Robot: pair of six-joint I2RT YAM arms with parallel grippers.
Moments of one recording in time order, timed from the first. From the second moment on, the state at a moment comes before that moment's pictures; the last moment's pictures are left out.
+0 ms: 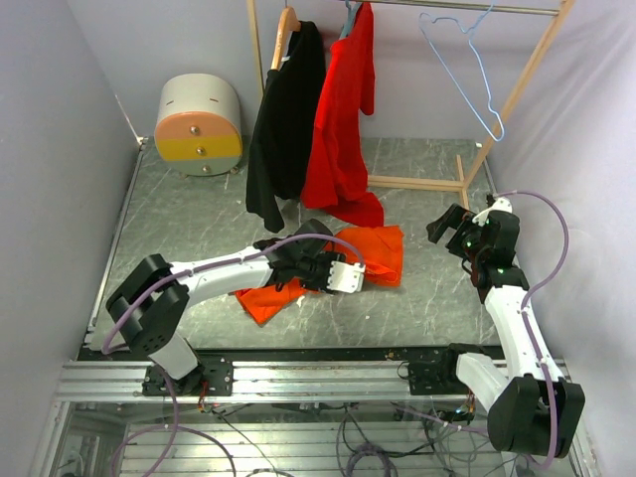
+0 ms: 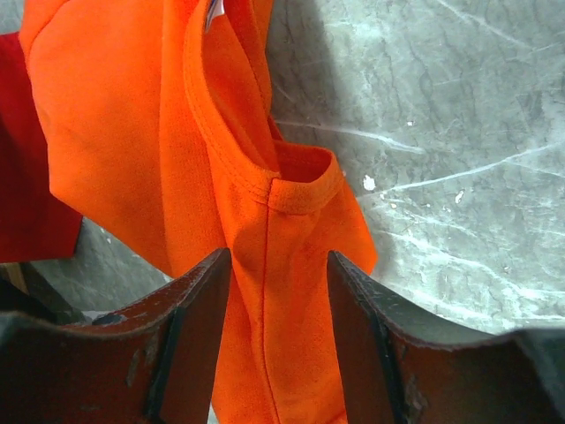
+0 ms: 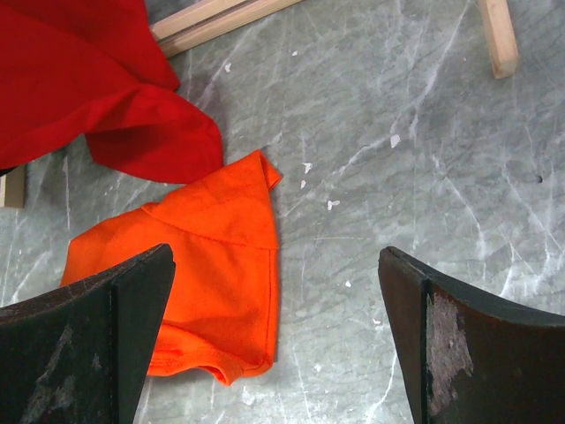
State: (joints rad) left arm -0.92 1.57 0.99 -0.28 0.23 0.95; right arm -0.12 0.93 0.63 -0.18 -0.16 0.37
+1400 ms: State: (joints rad) left arm -0.85 1.49 1.42 -0.73 0.19 0.85; right arm -0.04 1.03 0.73 -0.28 -0.29 0.21
